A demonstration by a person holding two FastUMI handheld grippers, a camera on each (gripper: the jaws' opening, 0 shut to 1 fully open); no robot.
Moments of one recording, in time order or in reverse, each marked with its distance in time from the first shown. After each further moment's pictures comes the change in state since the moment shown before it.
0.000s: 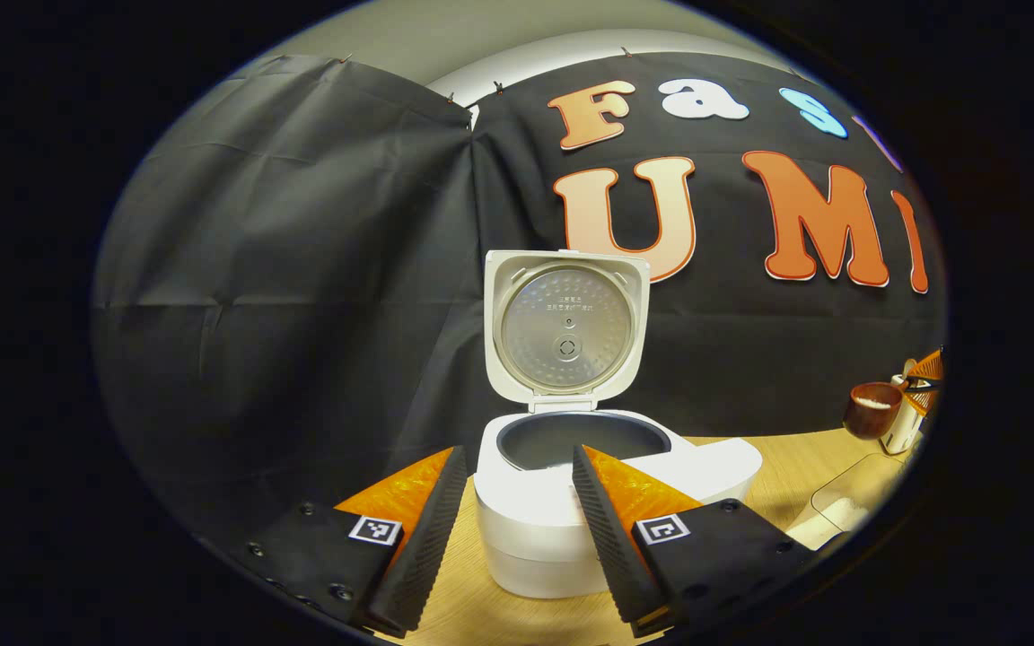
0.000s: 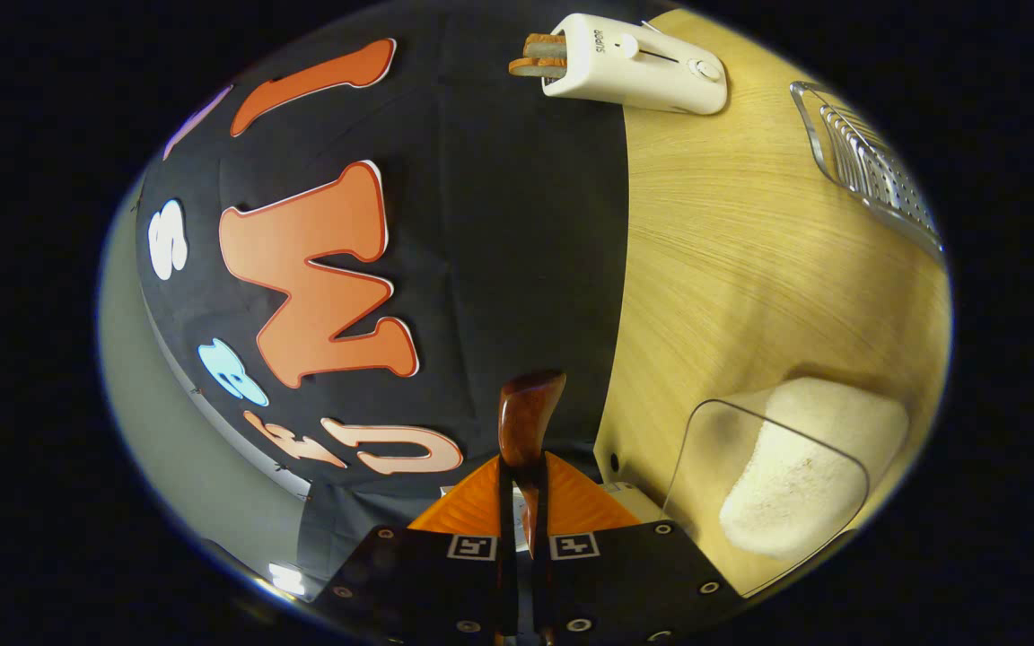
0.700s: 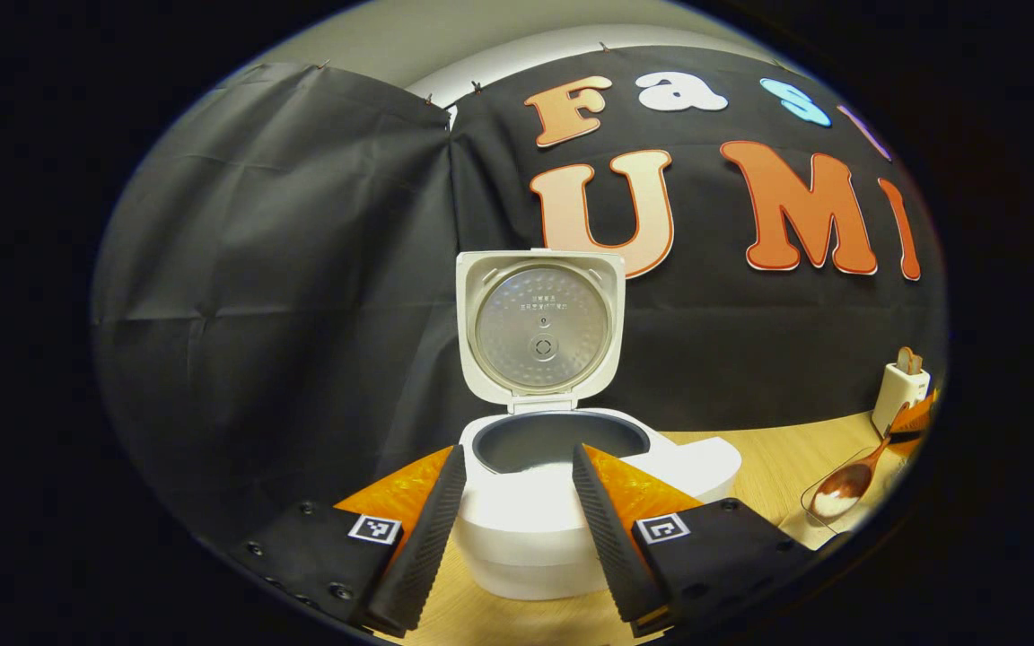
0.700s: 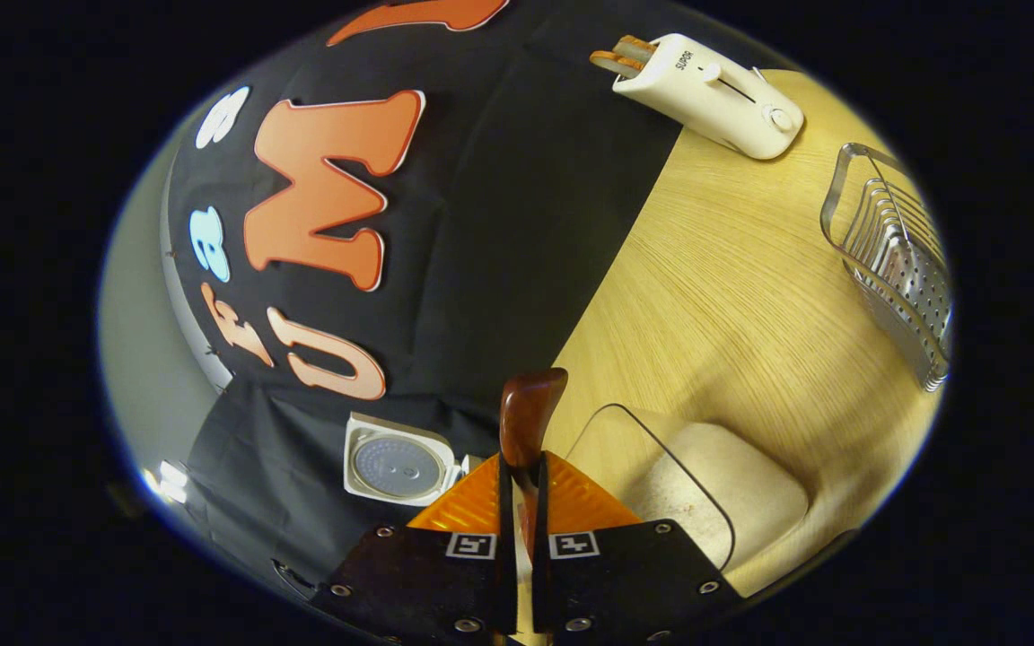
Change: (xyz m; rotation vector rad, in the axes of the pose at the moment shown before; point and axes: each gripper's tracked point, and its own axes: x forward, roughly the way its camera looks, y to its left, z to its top) left arm -0.001 -0.025 0.005 0.056 -0.001 -0.038; right arm -0.026 -0.064 -0.003 -0.378 0.078 -0.109
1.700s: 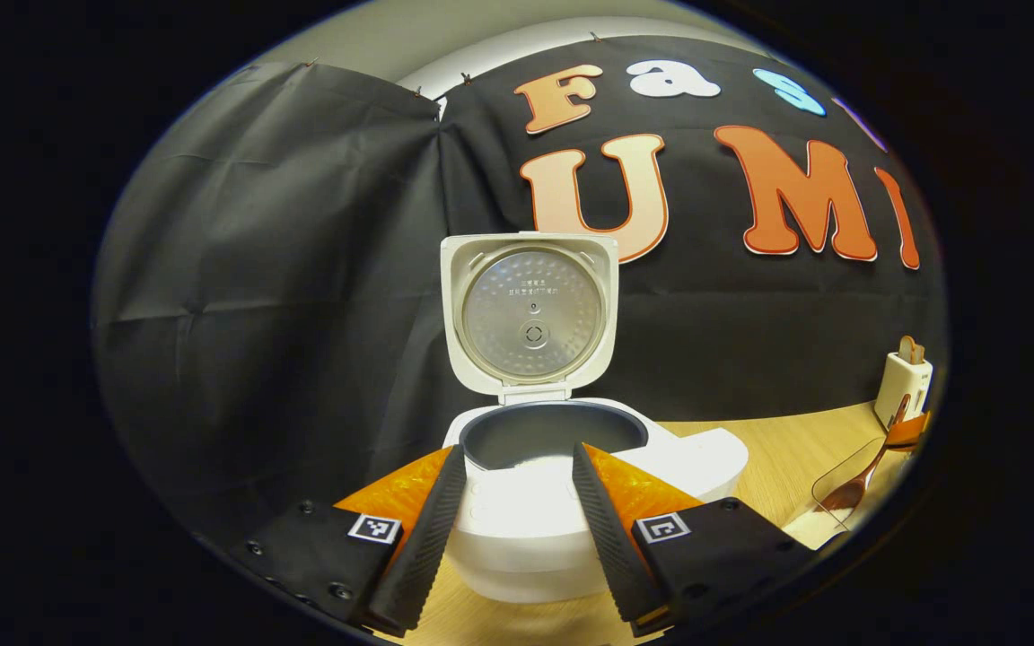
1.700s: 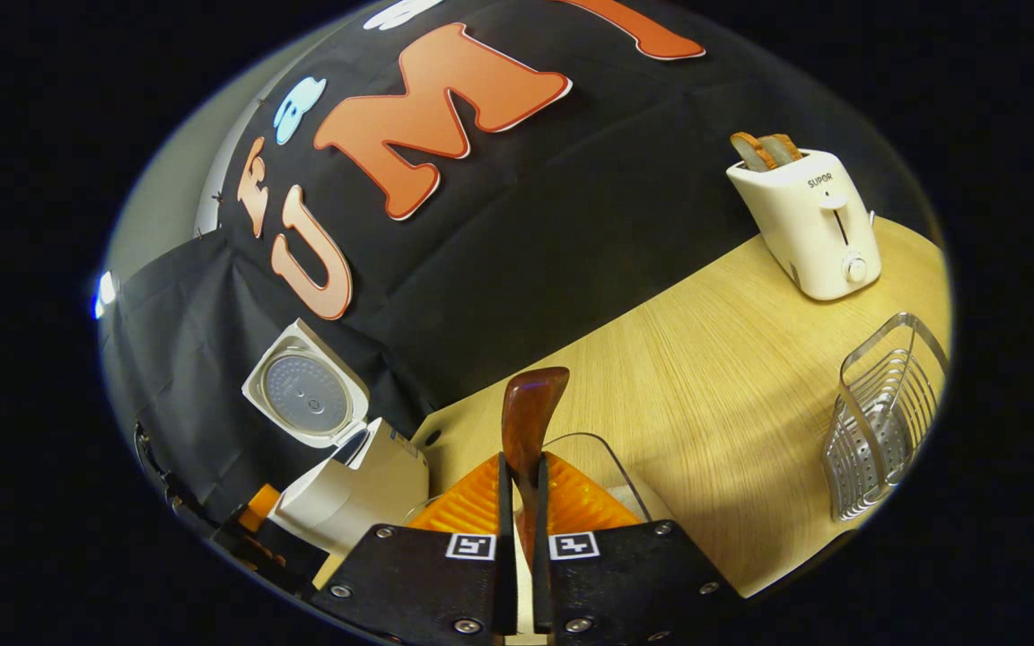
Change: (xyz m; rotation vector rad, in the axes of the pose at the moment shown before) left arm 0.015 -0.013 -0.012 0.017 0.039 -0.018; right arm 0.009 -0.034 -0.001 -0.543 -0.030 -0.132
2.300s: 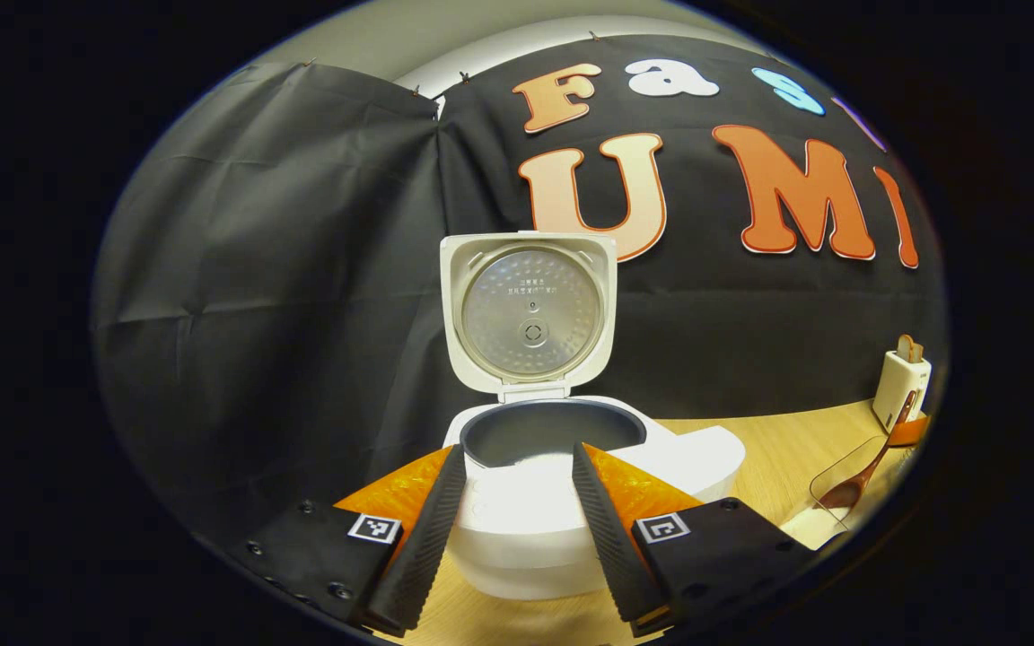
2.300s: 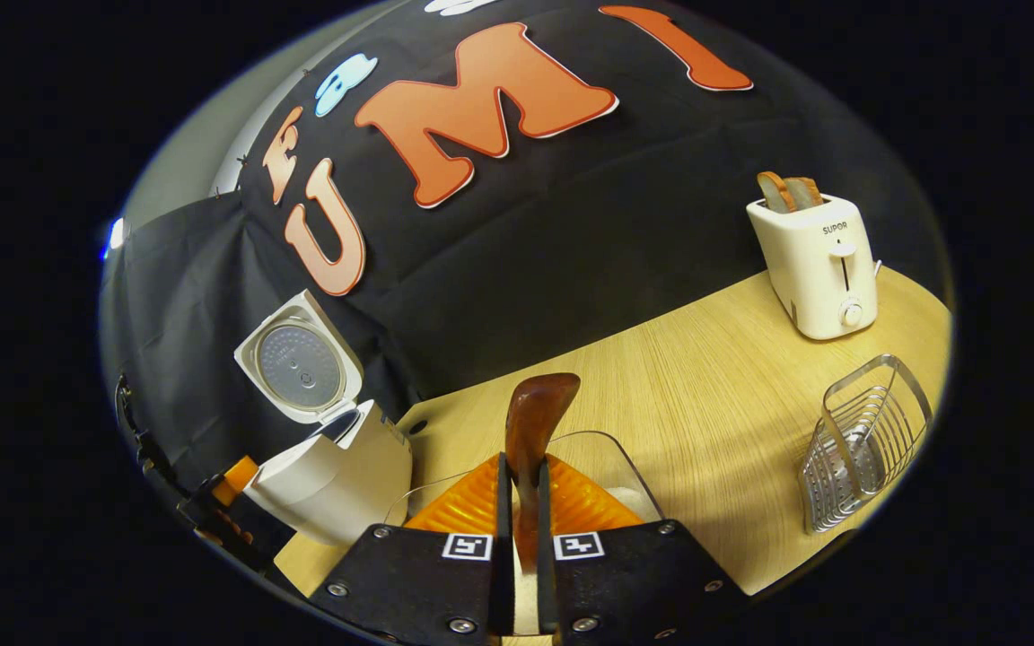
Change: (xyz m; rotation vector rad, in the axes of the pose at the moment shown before) left arm 0.000 0.003 -0.004 0.007 0.021 0.000; right arm -0.008 0.010 0.001 -0.178 -0.040 -0.033
